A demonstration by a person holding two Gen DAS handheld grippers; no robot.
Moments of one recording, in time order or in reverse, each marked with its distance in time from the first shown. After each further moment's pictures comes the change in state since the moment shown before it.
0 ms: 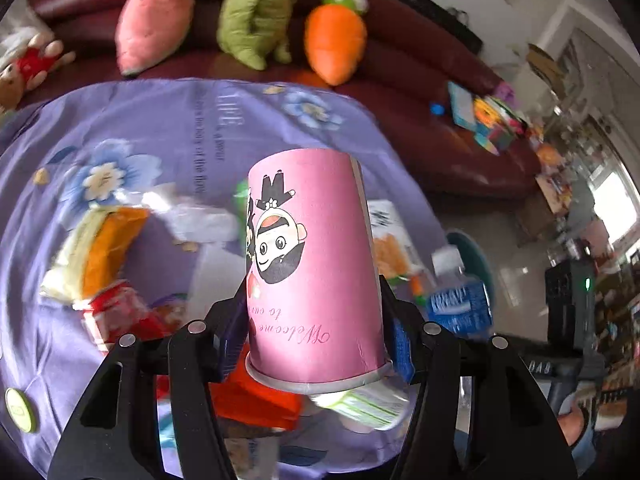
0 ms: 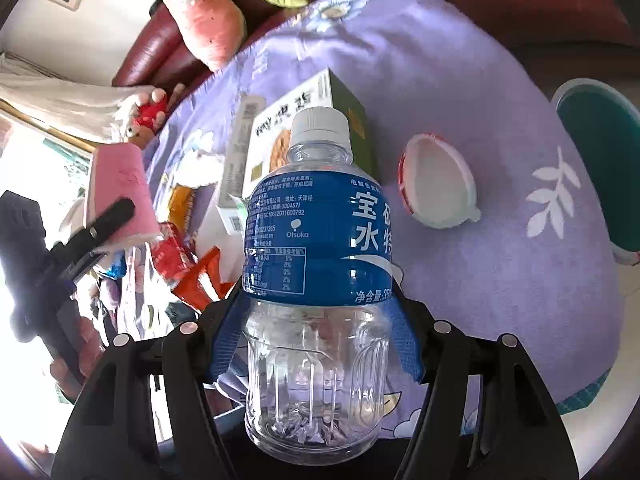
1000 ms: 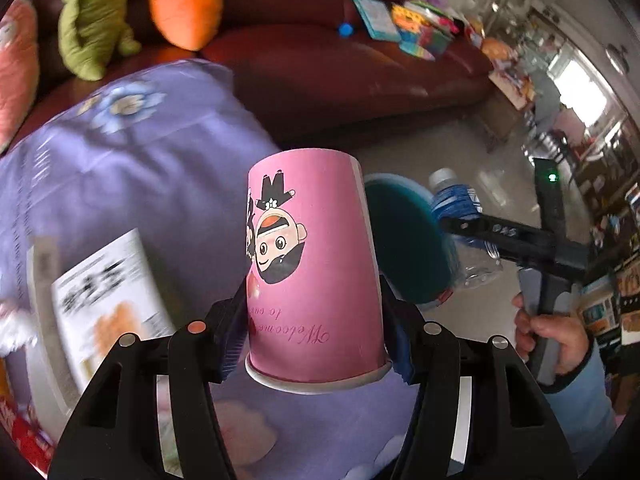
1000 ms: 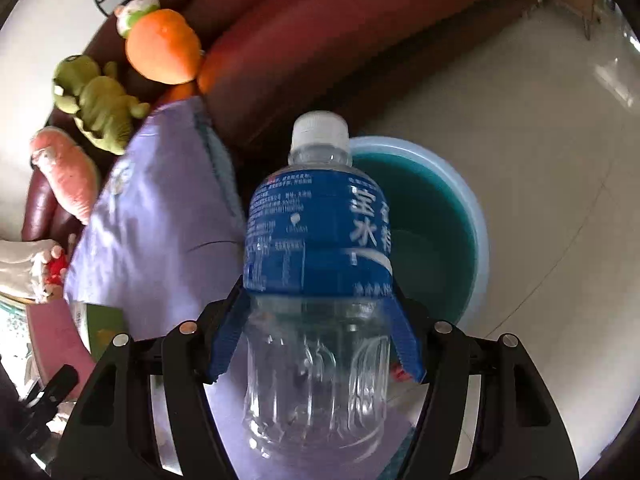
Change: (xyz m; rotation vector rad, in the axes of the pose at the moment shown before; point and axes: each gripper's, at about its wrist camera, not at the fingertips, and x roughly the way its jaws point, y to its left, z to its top) left arm 0.163 -0.196 0.027 0.320 0.197 -0.071; right arm -0.075 -0.260 0.076 0.373 -0.221 -0.305
